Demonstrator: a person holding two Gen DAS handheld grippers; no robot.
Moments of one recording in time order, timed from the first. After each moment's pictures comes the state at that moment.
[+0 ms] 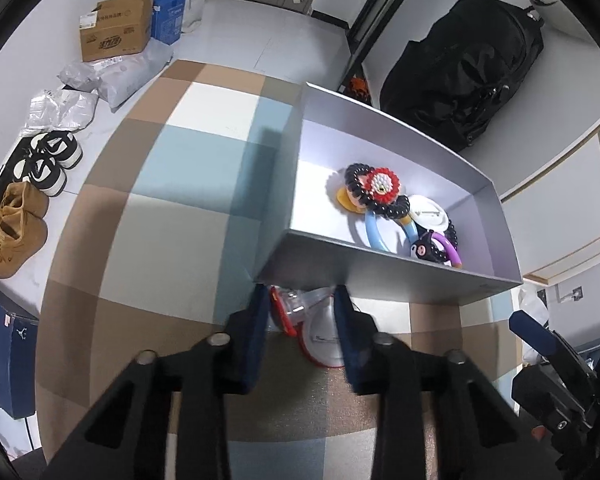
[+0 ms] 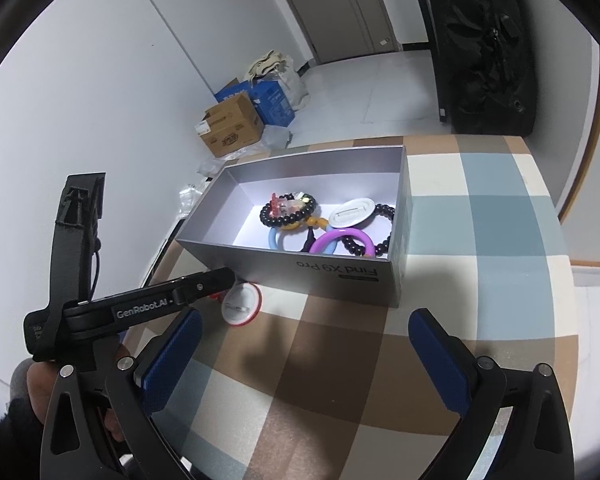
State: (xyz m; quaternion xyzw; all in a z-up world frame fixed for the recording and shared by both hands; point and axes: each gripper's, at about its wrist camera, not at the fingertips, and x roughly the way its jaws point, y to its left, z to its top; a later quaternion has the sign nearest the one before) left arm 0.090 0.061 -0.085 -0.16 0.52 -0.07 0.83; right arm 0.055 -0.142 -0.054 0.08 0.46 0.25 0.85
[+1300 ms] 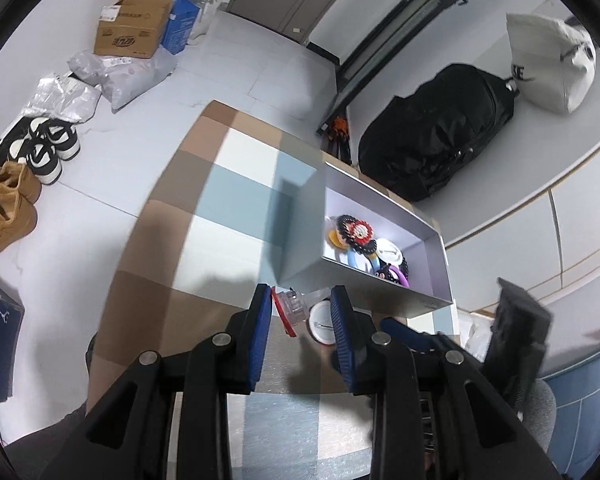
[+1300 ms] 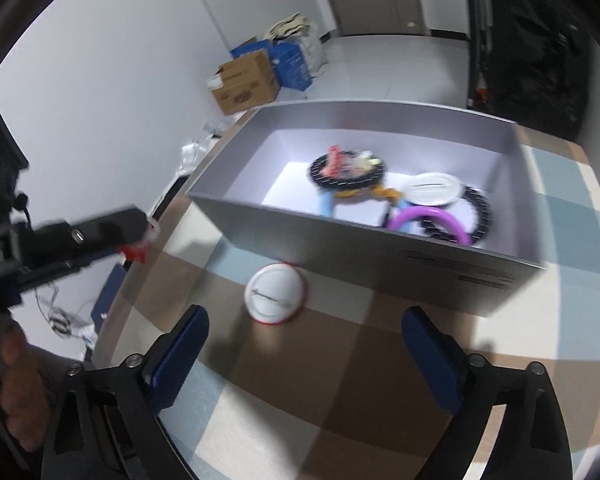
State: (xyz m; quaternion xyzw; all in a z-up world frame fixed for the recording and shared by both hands) left arm 0.063 0.112 -0.046 -0.27 0.47 -0.10 0.84; right arm 0.067 -0.067 -0.089 0.00 0.49 0.27 0.83
